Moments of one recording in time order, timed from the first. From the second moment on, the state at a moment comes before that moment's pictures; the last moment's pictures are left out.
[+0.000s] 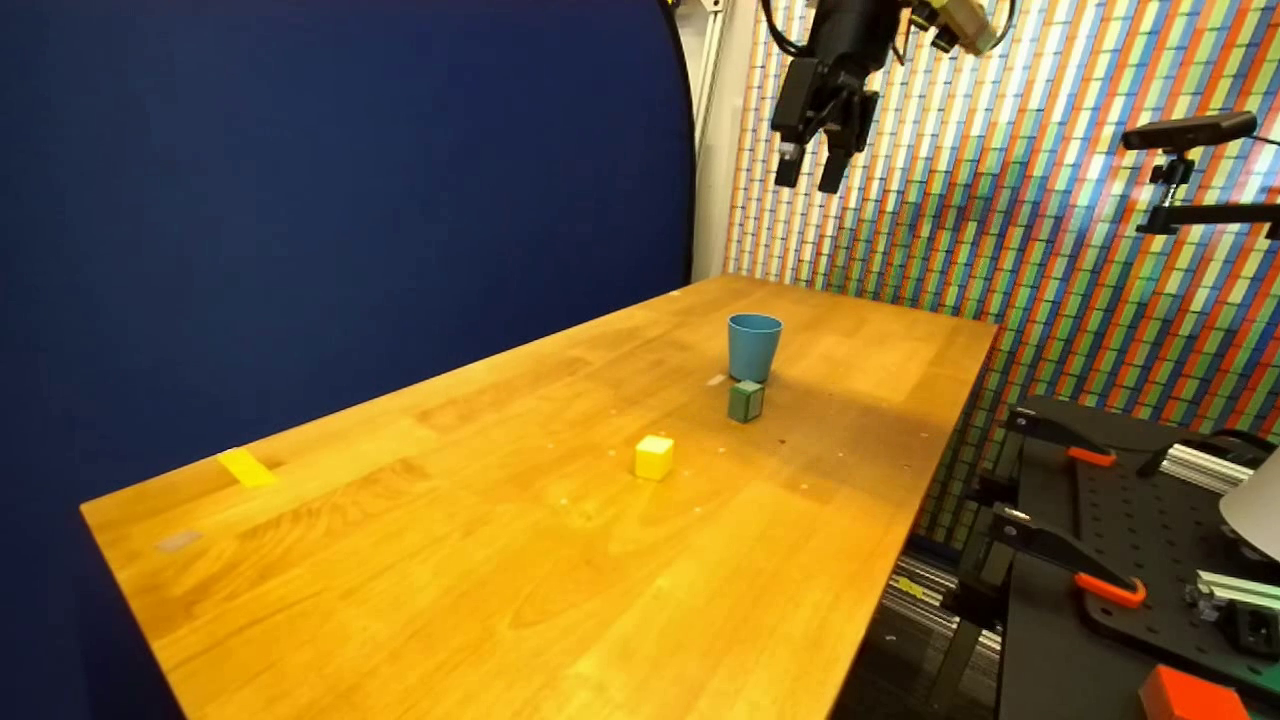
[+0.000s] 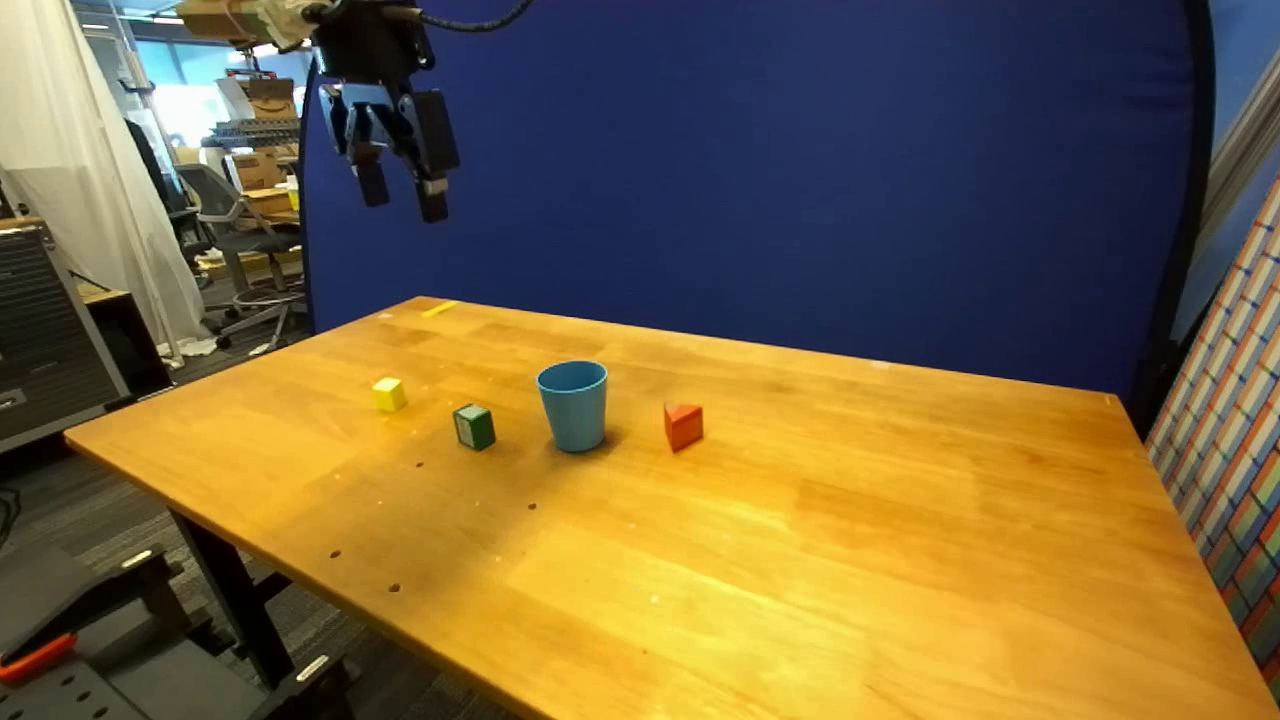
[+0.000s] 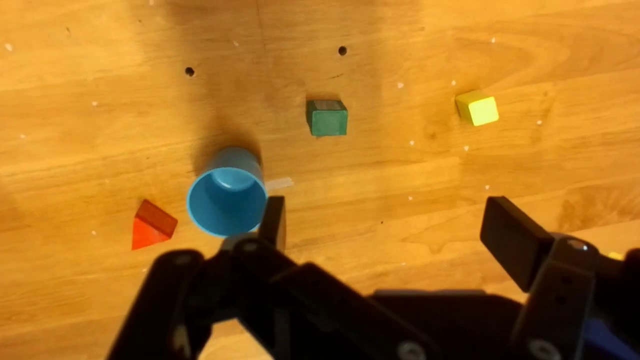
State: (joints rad) arm 0.03 -0.26 0.03 -2.48 0.12 2.32 0.09
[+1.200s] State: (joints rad) arm 0.18 0.69 0.15 -1.80 0.17 2.21 0.25
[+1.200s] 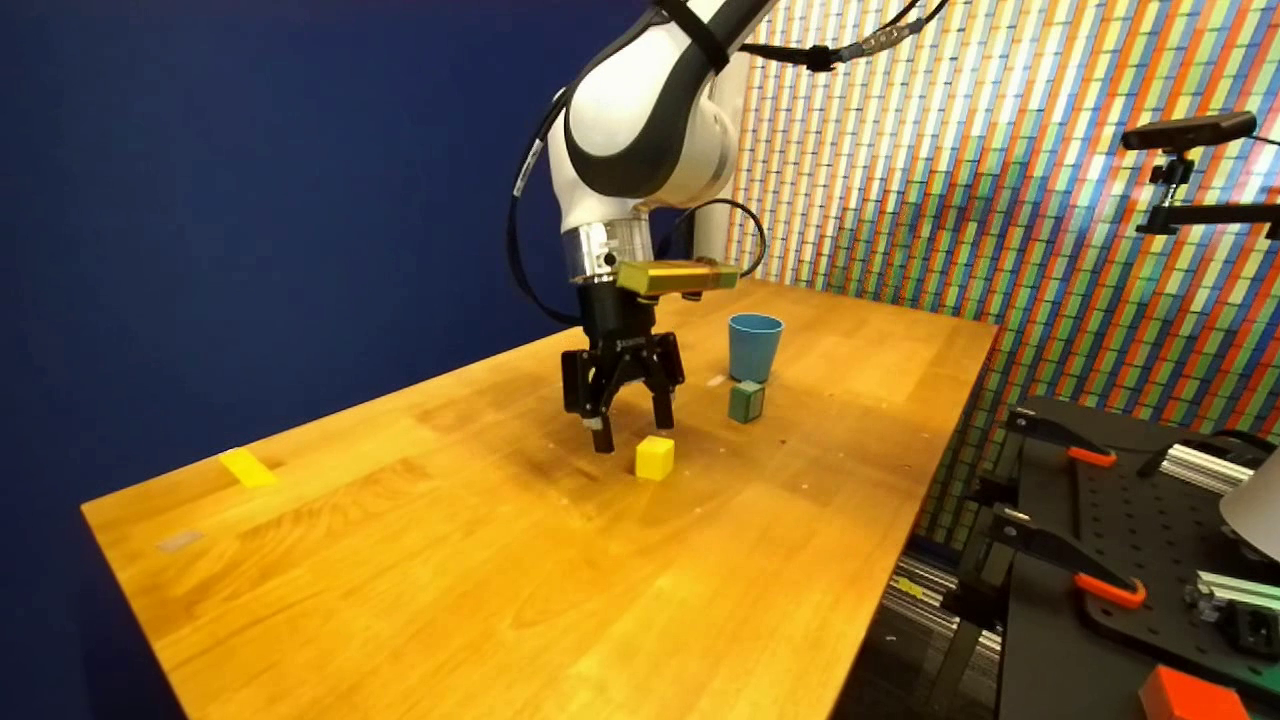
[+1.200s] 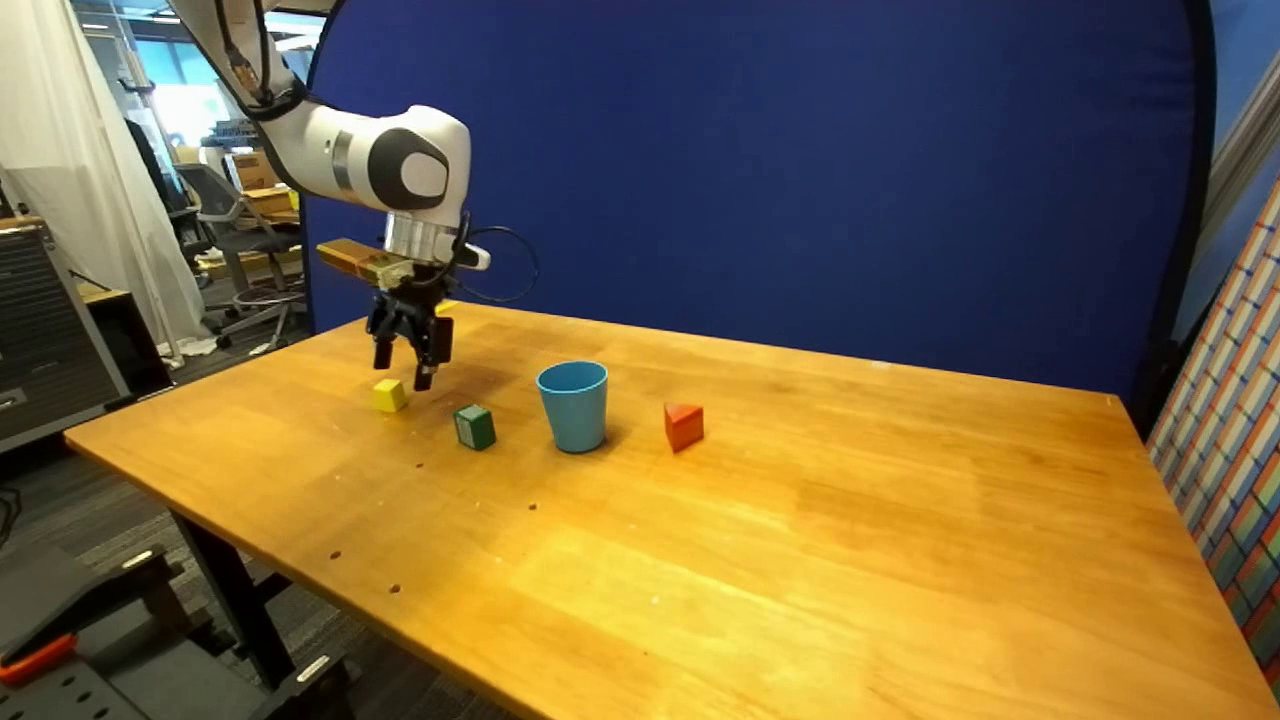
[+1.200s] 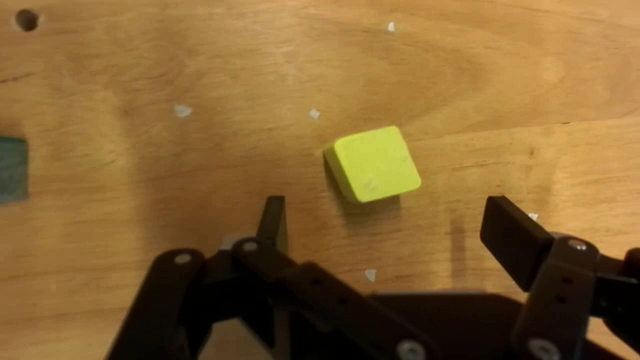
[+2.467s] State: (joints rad) arm 0.27 0.53 0.01 -2.08 0.18 2.42 0.81
